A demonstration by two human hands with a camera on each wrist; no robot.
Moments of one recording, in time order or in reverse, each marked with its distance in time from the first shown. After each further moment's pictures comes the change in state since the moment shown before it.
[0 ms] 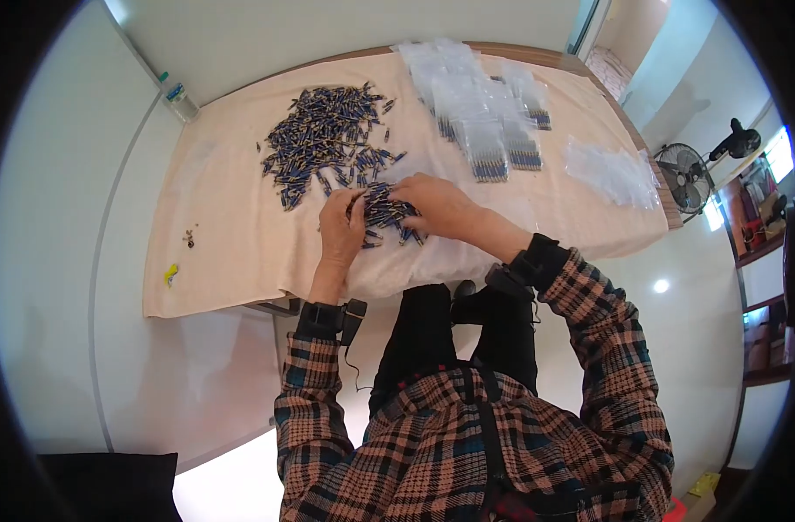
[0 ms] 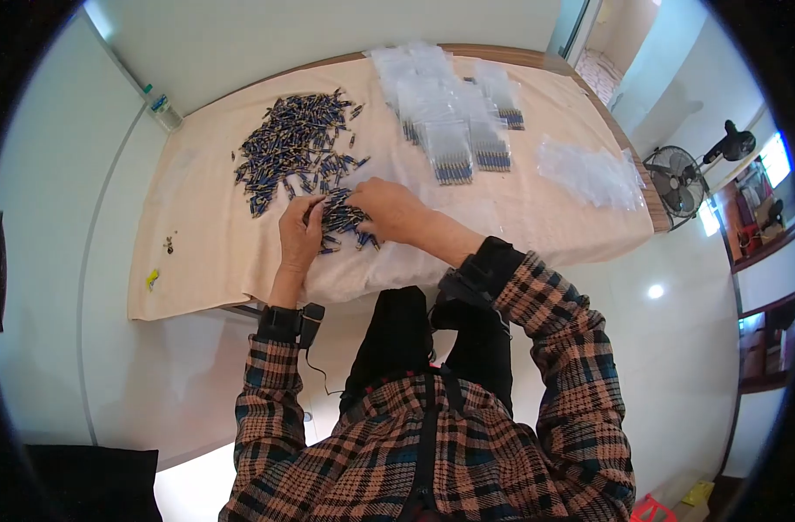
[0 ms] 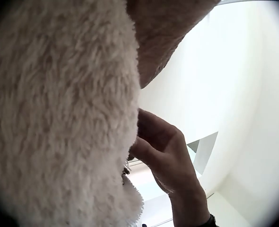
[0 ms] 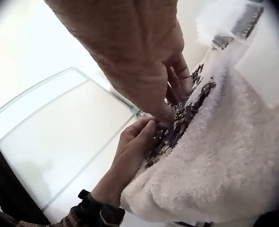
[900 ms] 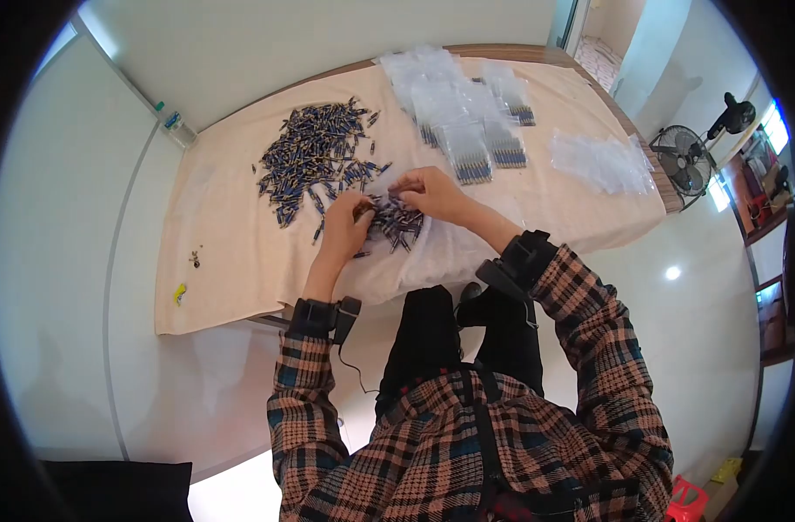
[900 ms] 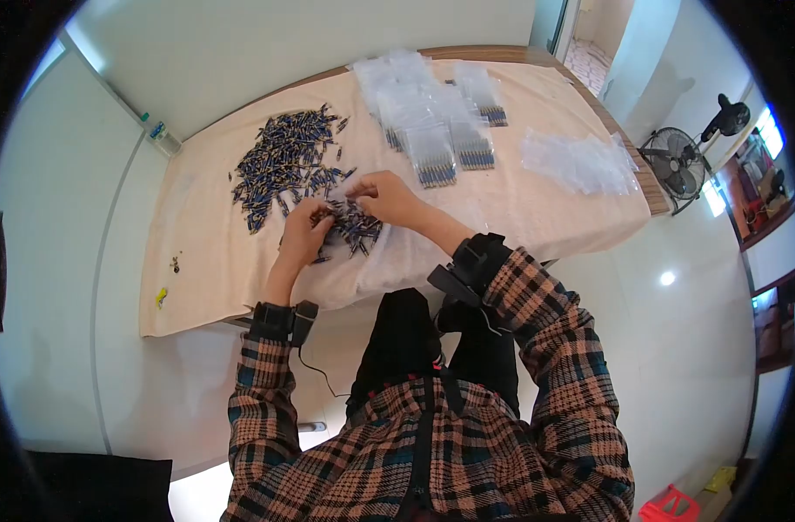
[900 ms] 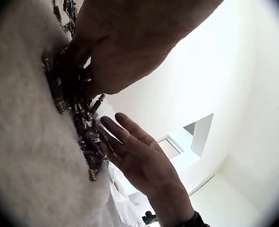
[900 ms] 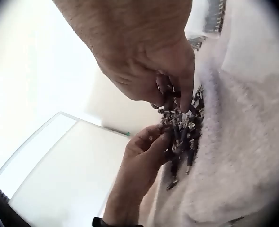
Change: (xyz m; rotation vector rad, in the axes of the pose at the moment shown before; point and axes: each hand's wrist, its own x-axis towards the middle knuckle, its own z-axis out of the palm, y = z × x) left_hand 0.022 0.021 0.004 0.068 -0.352 -0.096; right_hand -0.003 0.030 0.000 1.003 0.135 0.468
